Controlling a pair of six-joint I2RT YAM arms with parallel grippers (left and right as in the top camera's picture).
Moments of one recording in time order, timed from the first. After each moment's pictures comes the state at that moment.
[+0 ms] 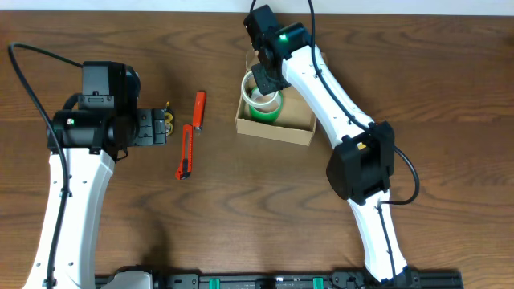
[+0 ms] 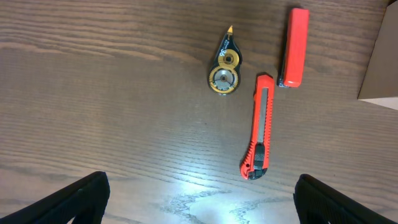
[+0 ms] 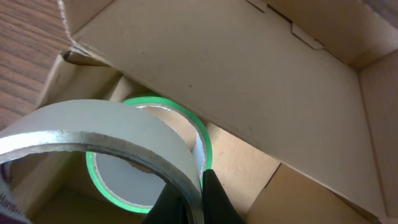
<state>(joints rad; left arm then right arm) -0.02 1.35 1.30 -1.07 -0.08 -0.04 0.50 2.39 2.32 -1.24 0.17 0.15</state>
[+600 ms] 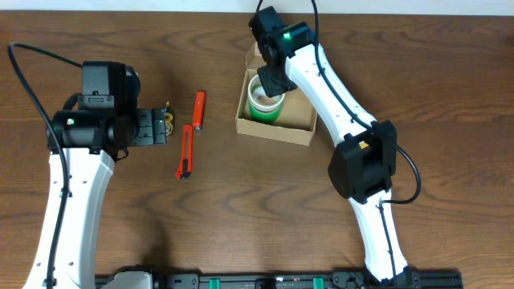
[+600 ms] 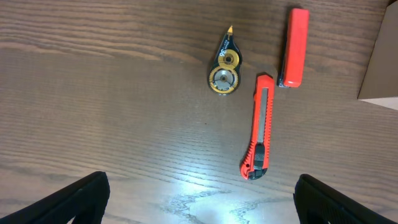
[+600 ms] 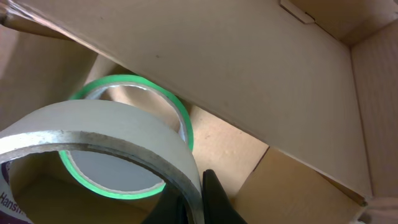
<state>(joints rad) -0.02 1.35 1.30 -1.07 -0.08 -0.04 0.48 2.39 2.31 -1.29 0.18 0.15</state>
